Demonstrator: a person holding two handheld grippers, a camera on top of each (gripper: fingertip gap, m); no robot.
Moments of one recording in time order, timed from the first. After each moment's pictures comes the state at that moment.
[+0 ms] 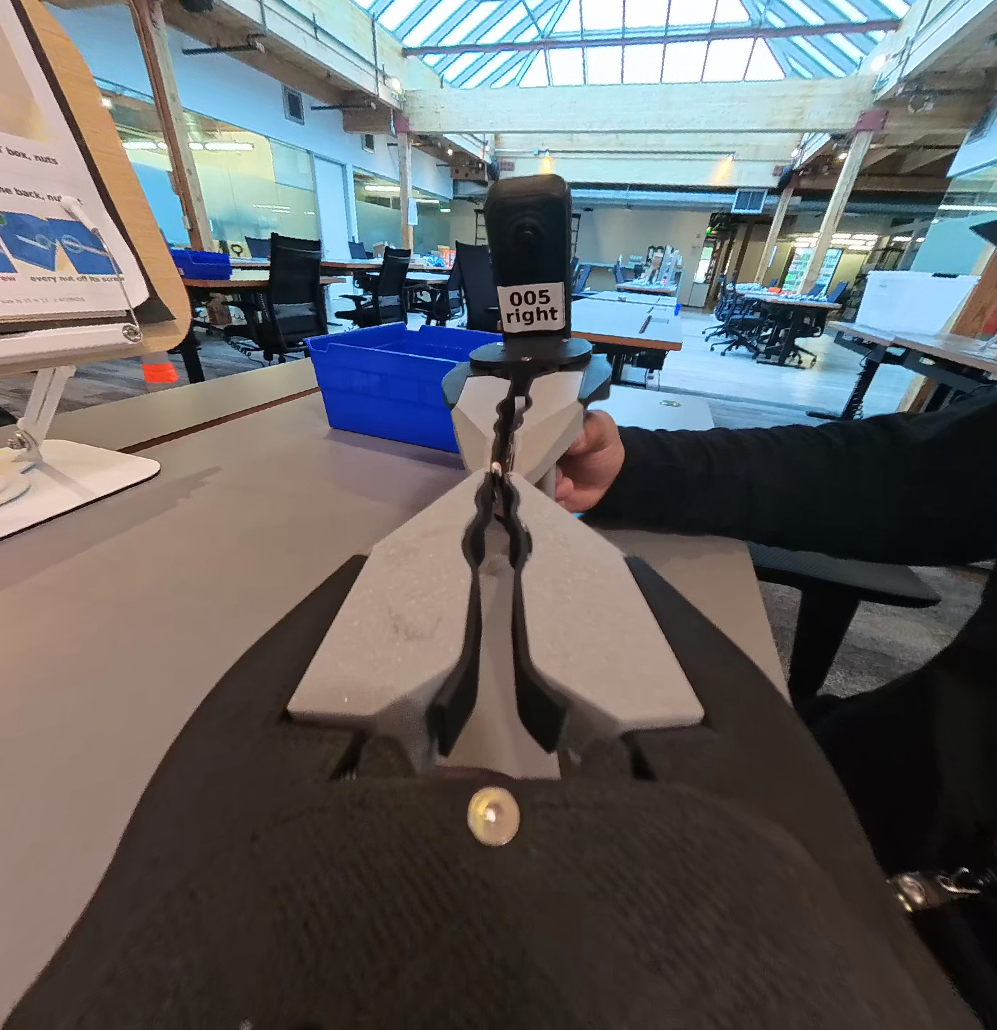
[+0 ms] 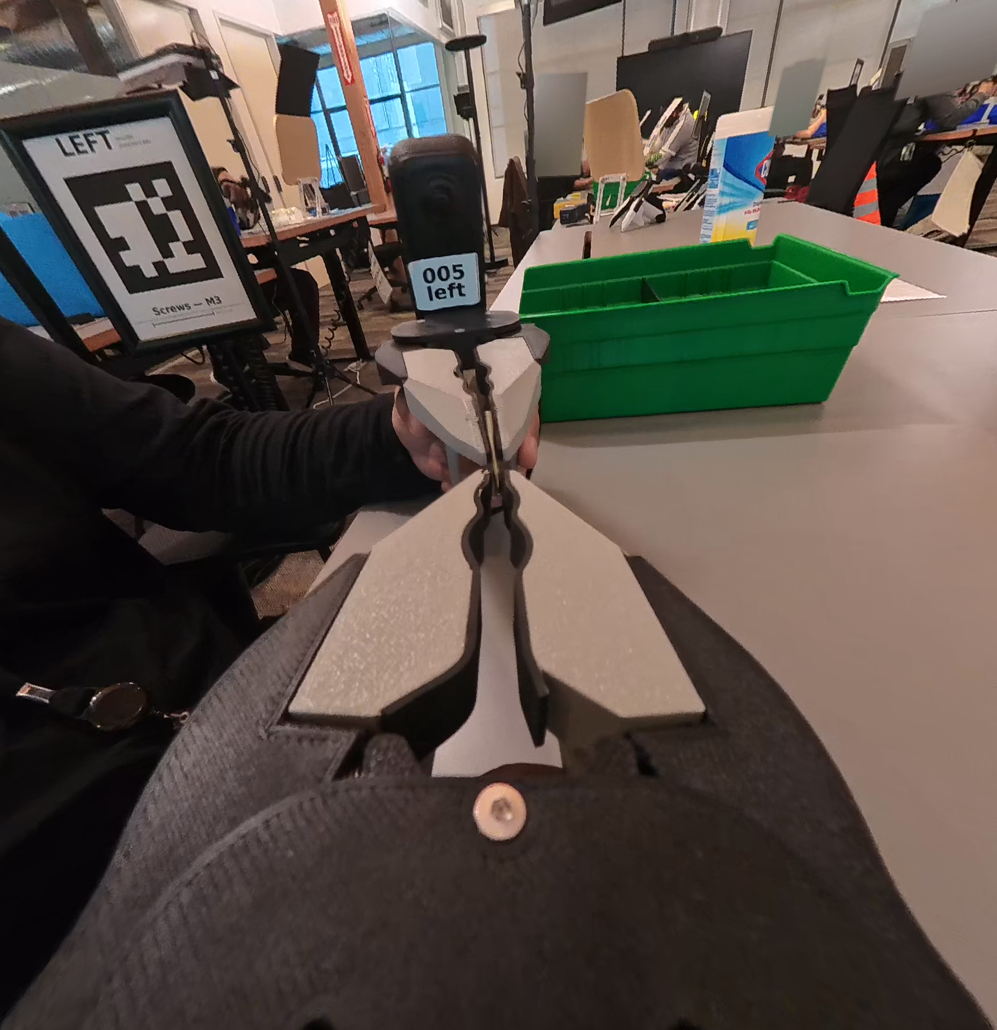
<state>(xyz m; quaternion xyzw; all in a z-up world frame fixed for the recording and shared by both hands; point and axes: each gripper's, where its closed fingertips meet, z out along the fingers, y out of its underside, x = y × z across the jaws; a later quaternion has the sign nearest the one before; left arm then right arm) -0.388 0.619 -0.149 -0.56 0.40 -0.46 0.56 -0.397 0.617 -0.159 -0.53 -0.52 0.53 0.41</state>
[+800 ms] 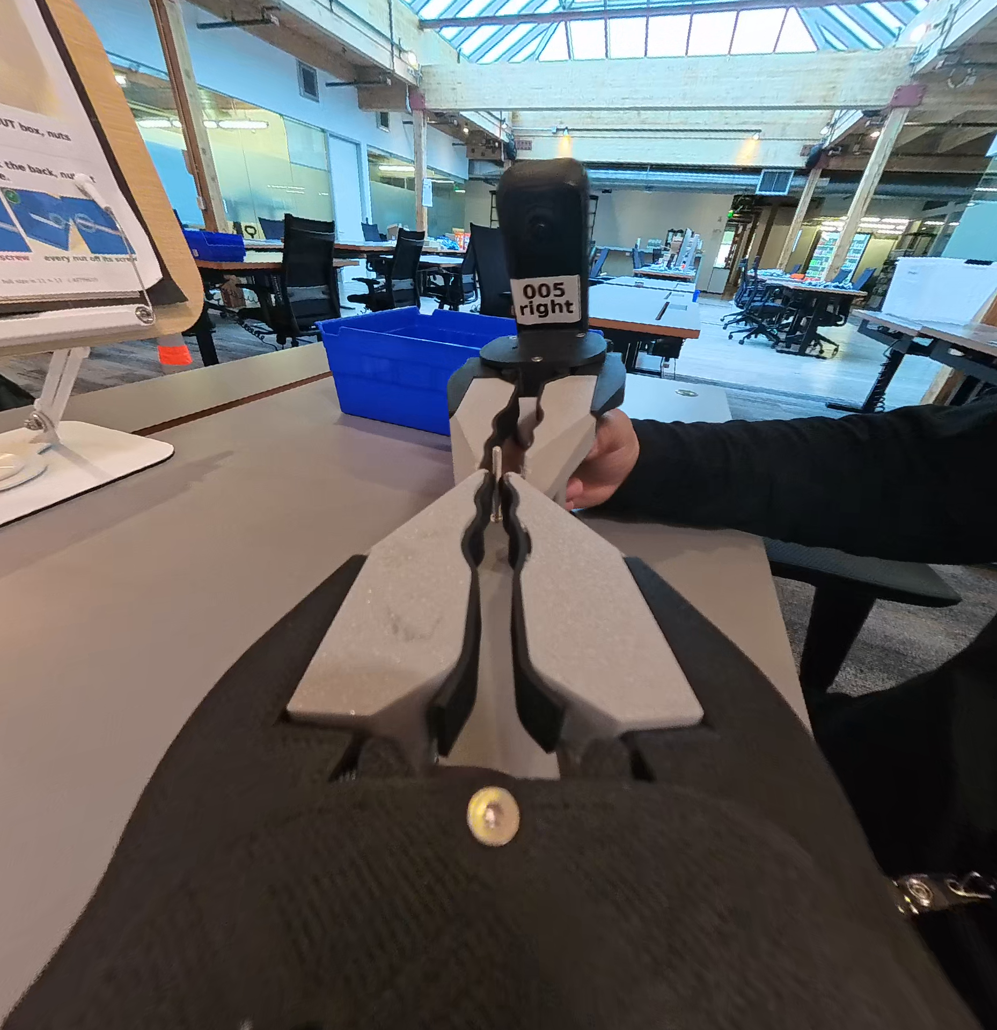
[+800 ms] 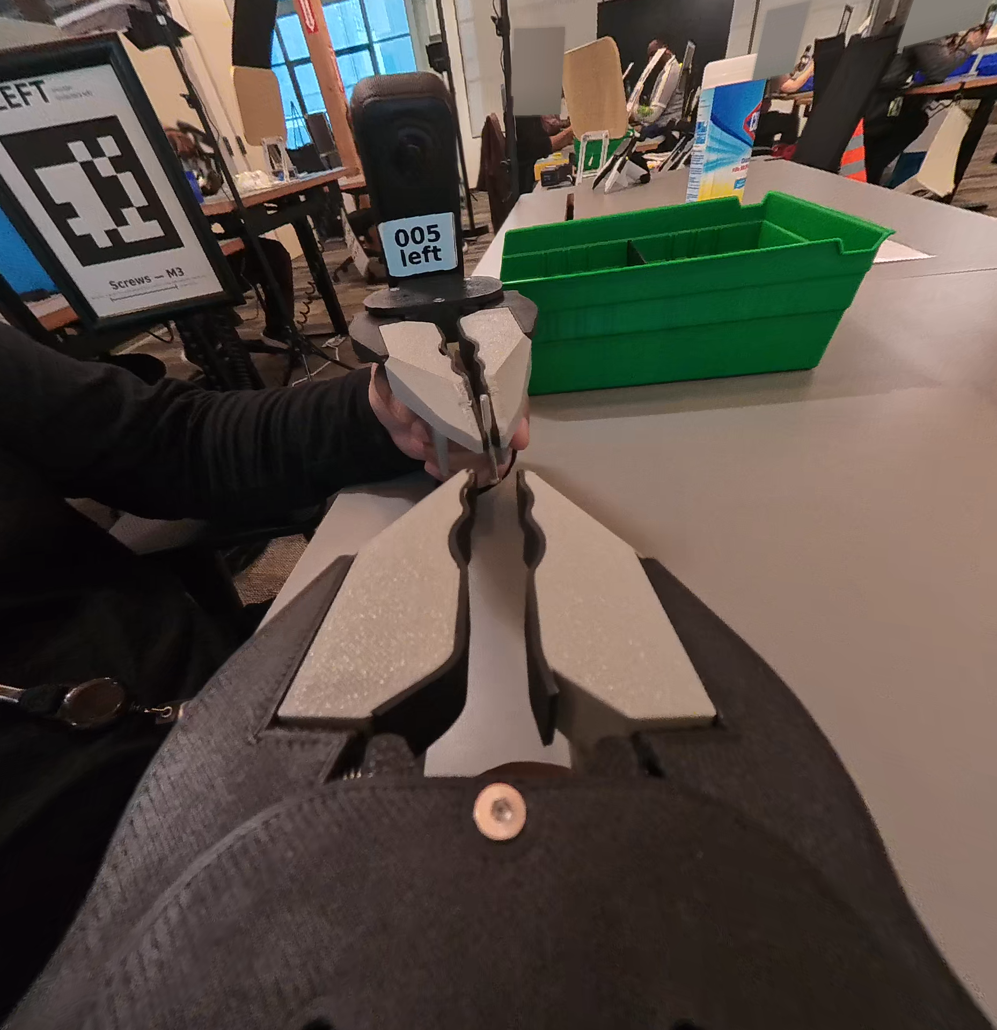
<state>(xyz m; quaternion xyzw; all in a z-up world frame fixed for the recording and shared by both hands) -0.388 0.624 -0.155 -0.58 0.39 -0.44 0.56 -0.401 0.621 -0.172 -0.55 -0.52 0.51 0.40</state>
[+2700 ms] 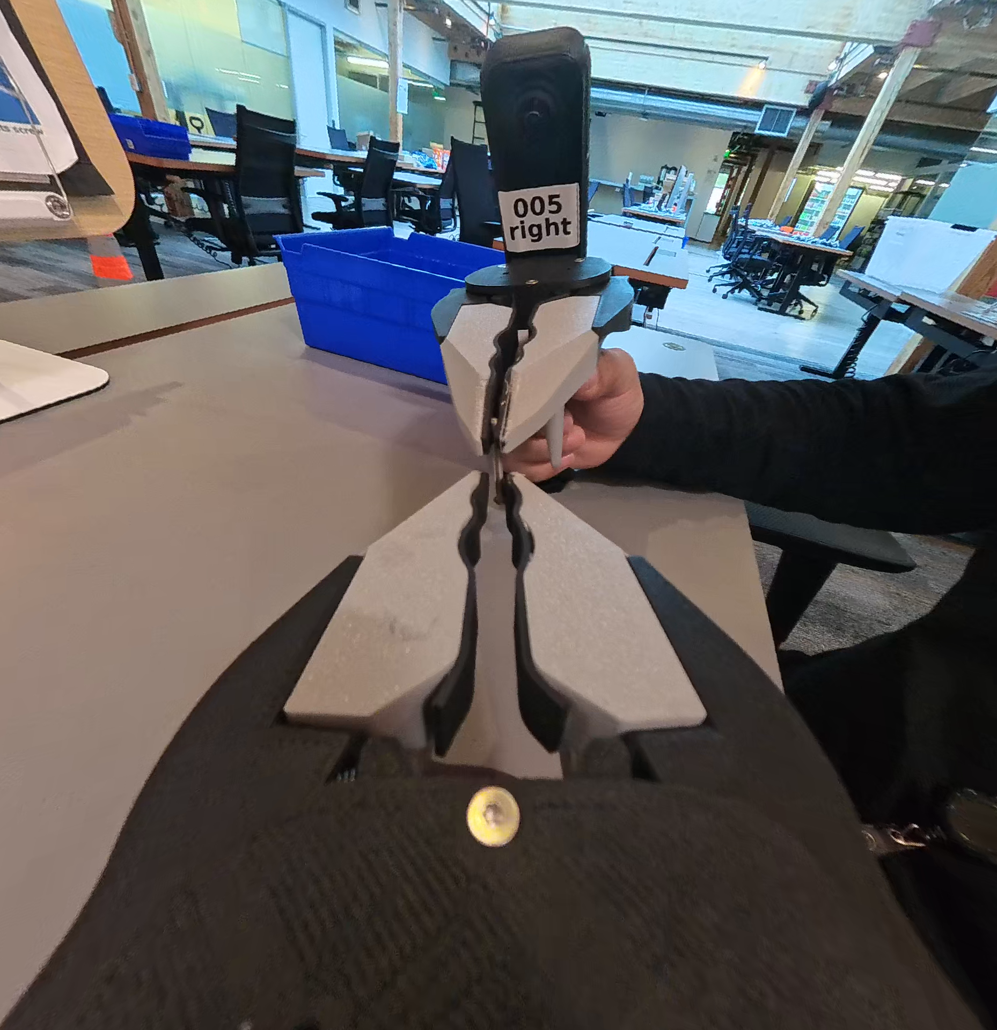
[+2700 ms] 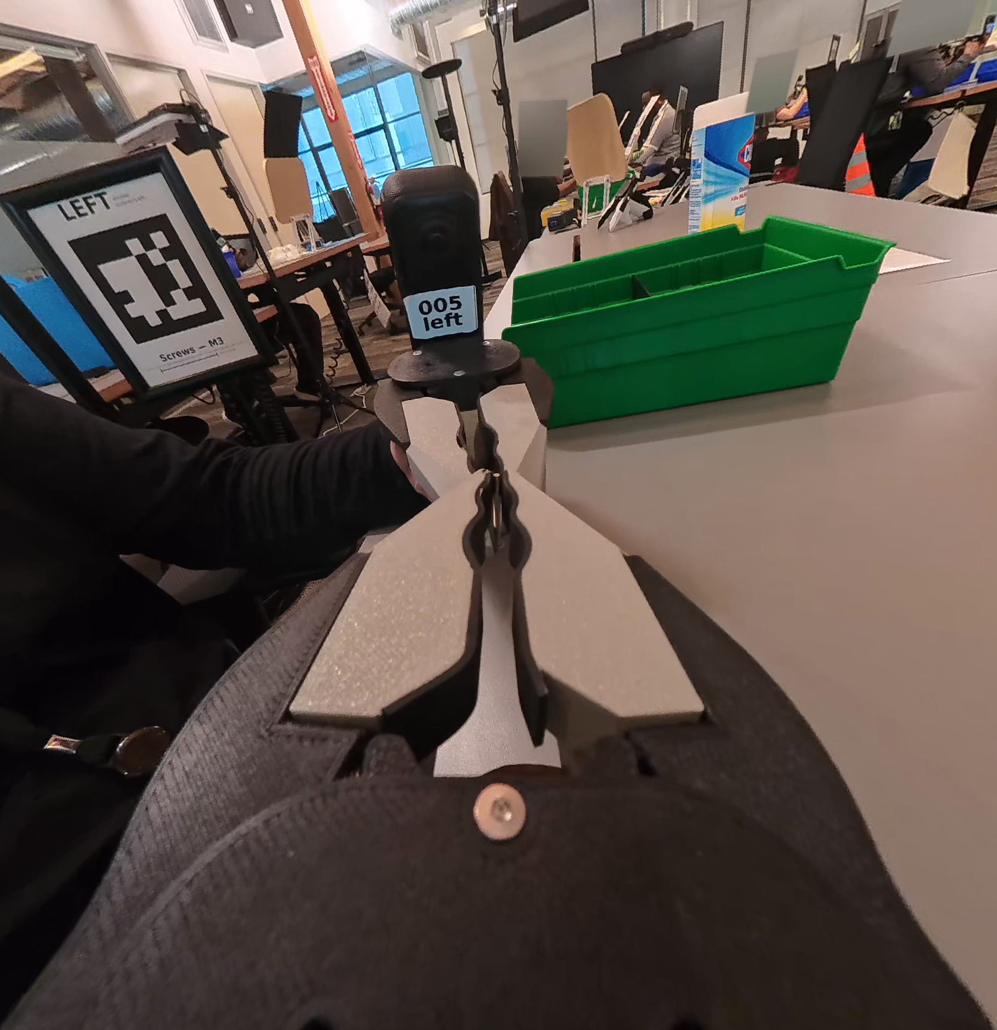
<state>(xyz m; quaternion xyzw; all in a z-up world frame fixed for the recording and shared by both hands) -0.378 0.621 -0.177 -0.61 0.41 -0.45 0.50 -0.404 0.620 -0.157 -0.55 -0.49 0.55 0.40</state>
